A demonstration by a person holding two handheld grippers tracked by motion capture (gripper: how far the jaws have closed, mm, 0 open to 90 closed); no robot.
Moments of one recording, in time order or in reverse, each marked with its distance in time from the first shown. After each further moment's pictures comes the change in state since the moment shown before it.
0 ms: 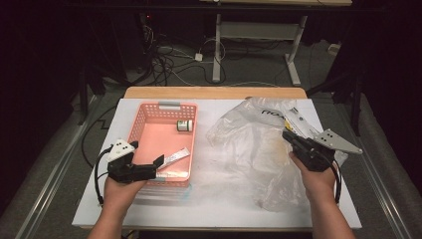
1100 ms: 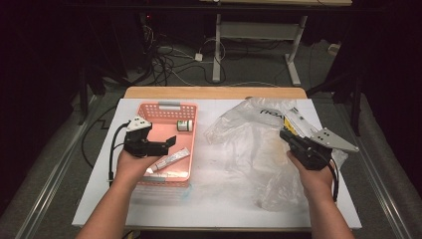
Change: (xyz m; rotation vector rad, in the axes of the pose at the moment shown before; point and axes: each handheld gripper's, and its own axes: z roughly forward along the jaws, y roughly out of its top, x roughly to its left) left arm 0.014 0.045 0.060 0.083 -0.052 0.029; right arm 0.002 0.001 0.006 0.008 0.019 -0.009
